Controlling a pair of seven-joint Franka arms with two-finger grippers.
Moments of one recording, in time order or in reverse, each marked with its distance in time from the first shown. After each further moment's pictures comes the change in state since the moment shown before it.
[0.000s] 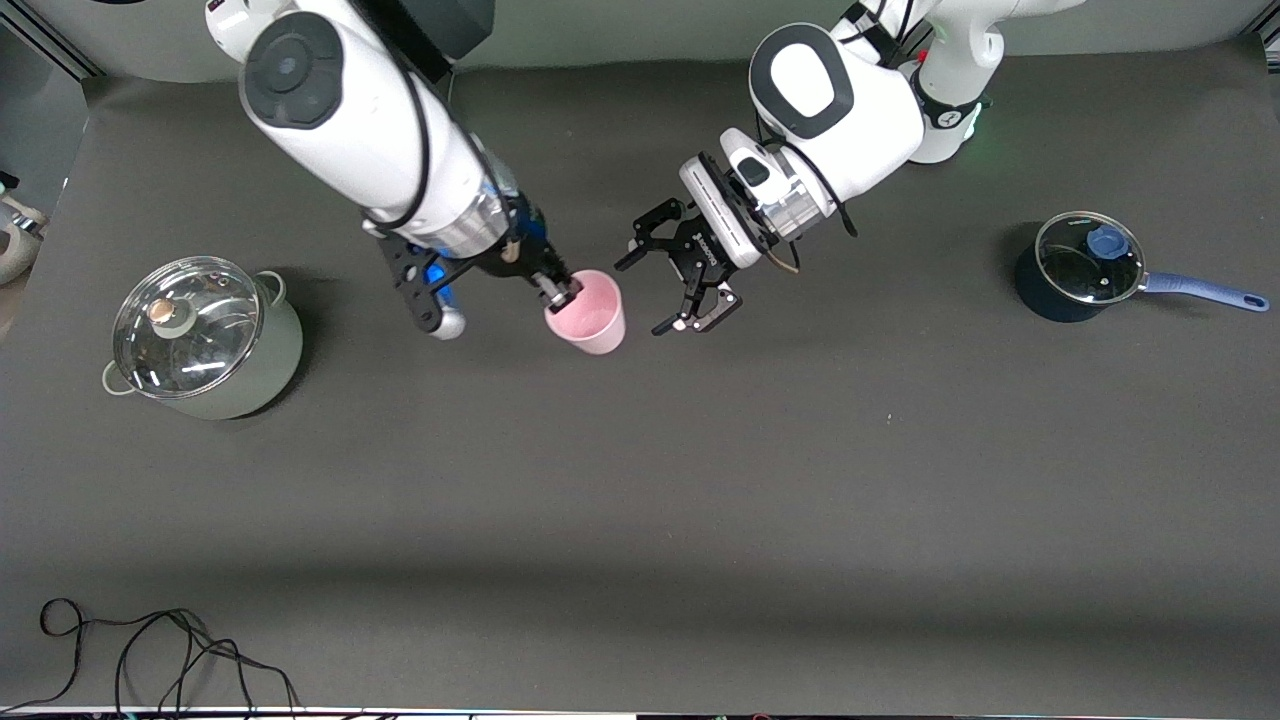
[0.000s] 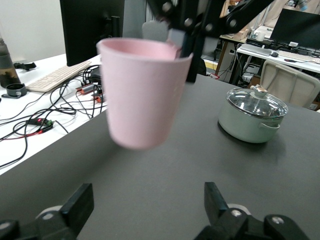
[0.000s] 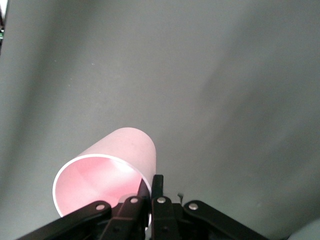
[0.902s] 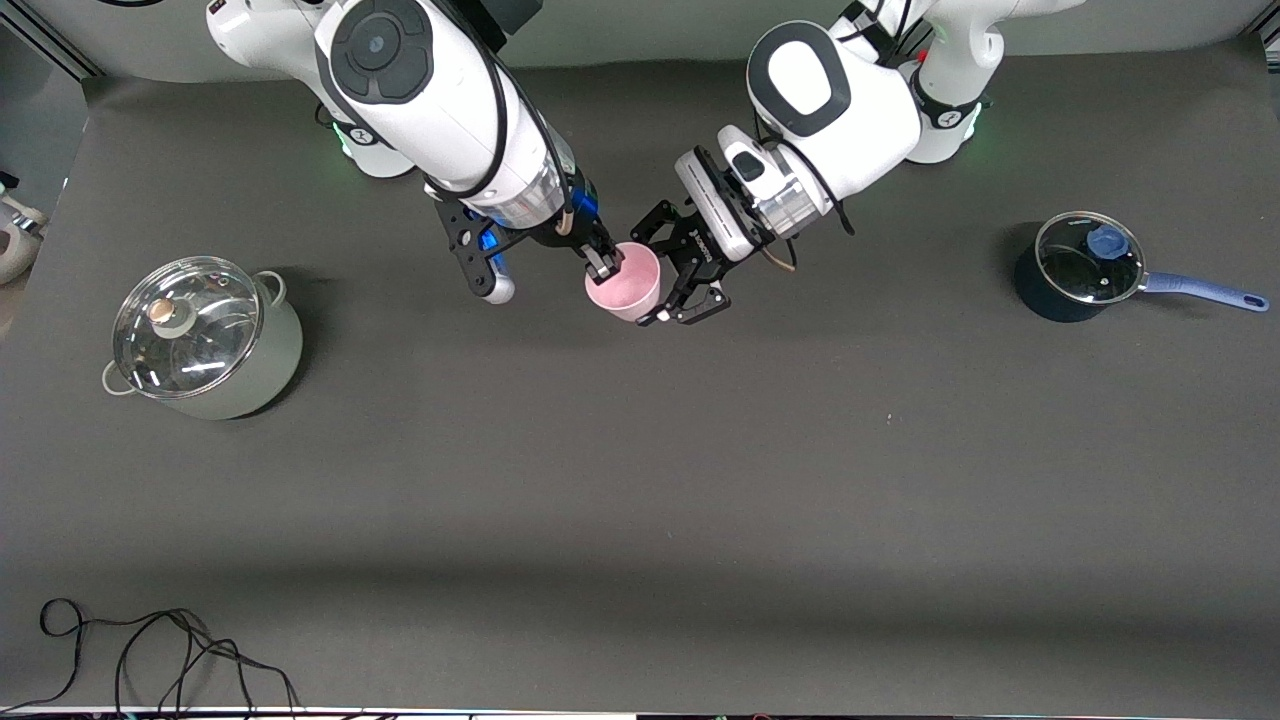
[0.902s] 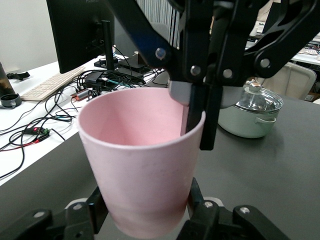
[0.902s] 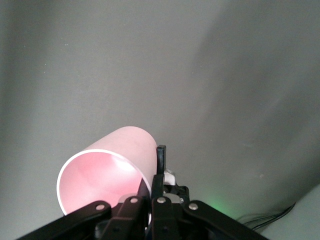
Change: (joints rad) left arm -0.006 -0.004 -0.008 0.002 0.001 -0.007 0.061; right arm 0.075 0.007 0.028 -0.030 0.034 0.042 0.258
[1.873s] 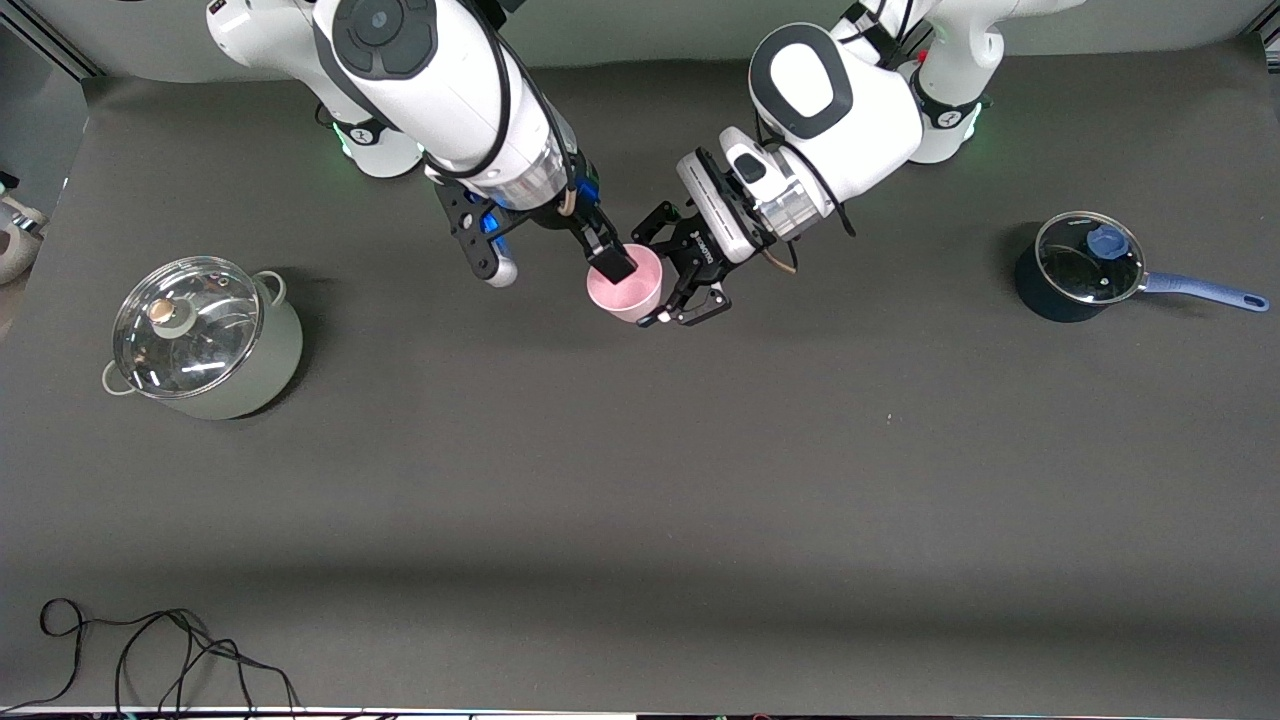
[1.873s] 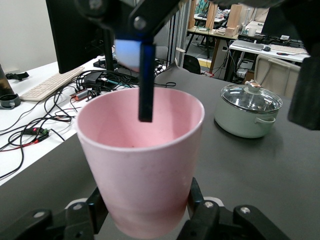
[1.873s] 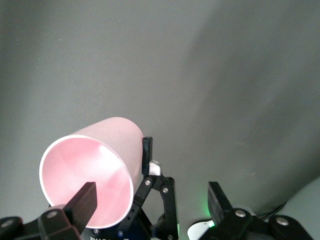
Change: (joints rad) left arm 0.001 0.000 0.005 -0.001 0.000 -0.010 0.003; right arm 0.004 -0.020 0.009 -0.014 0.000 -0.016 -0.001
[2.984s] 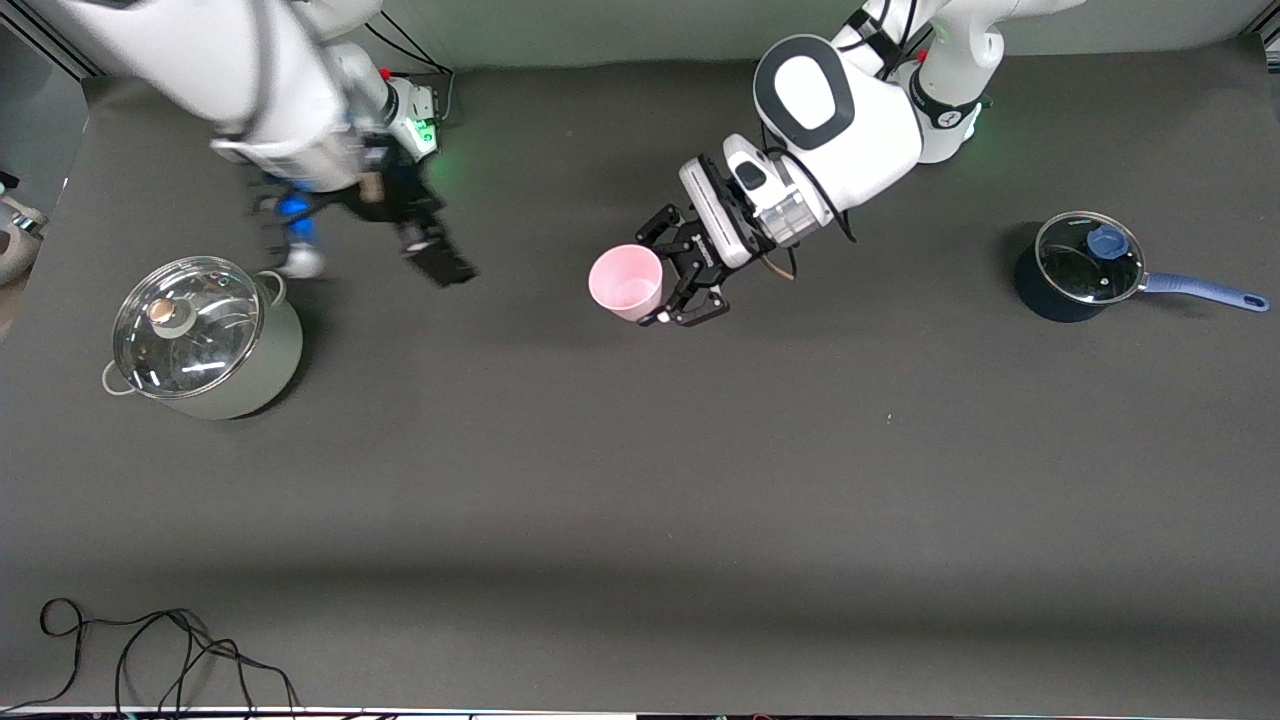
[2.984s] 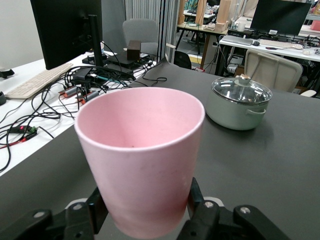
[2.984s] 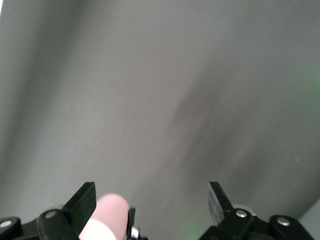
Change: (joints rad) left arm -0.001 0.000 0.011 -0.022 0.000 -0.048 0.027; right arm -0.139 -0.181 0.001 -0.119 -0.108 -0.119 -0.127
